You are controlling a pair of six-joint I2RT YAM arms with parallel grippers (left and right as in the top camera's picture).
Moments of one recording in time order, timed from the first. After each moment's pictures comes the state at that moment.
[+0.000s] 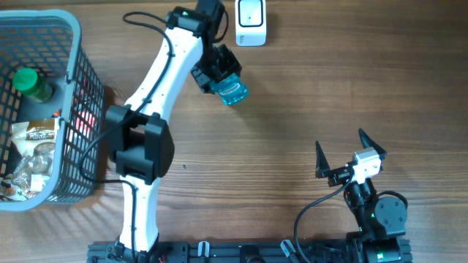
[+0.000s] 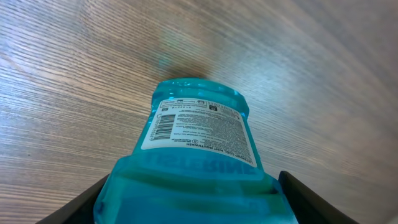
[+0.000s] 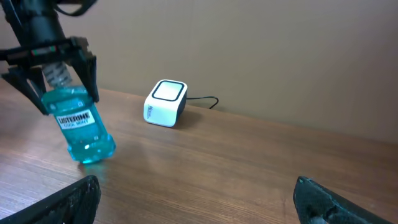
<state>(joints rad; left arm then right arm) -0.36 2.25 2.11 -1.31 0.26 -0.84 0.11 0.01 0.01 0.01 -0.14 -0.10</state>
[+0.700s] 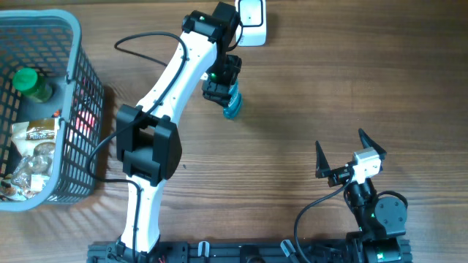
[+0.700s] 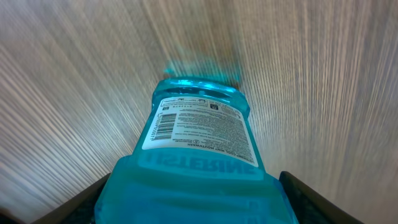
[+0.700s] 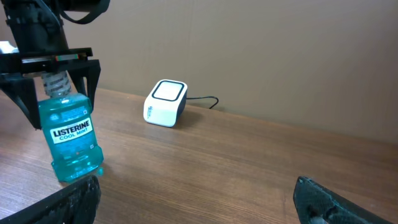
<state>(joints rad) -0.42 2.26 2.12 -1.38 0.18 -1.72 0.11 0.01 0.01 0.01 -0.14 -0.10</state>
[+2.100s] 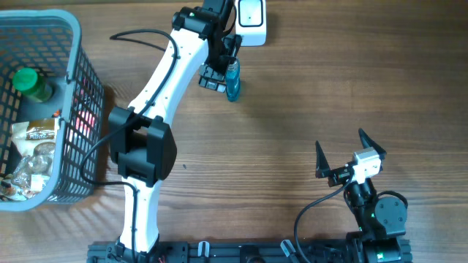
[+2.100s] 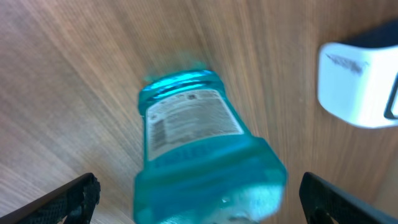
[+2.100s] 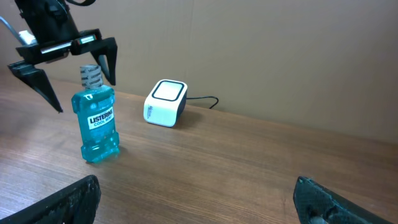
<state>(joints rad) -0.39 2.24 2.13 -1.20 0.16 -1.59 0.11 0.01 0.01 0.01 -0.14 -0.10</state>
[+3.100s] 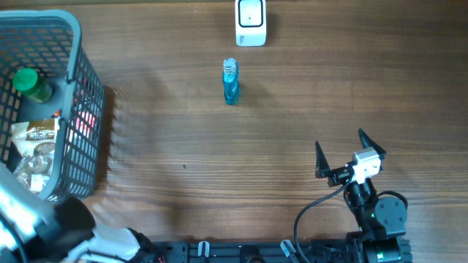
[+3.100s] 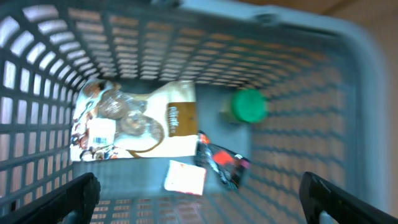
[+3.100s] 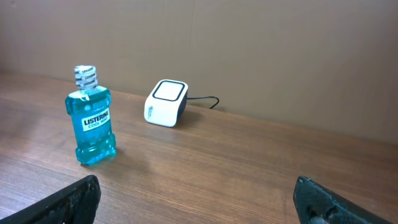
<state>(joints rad) 0.63 1.74 2.28 -1.57 -0.26 -0.97 0.11 0.01 0.01 0.01 -0.14 -0.10</state>
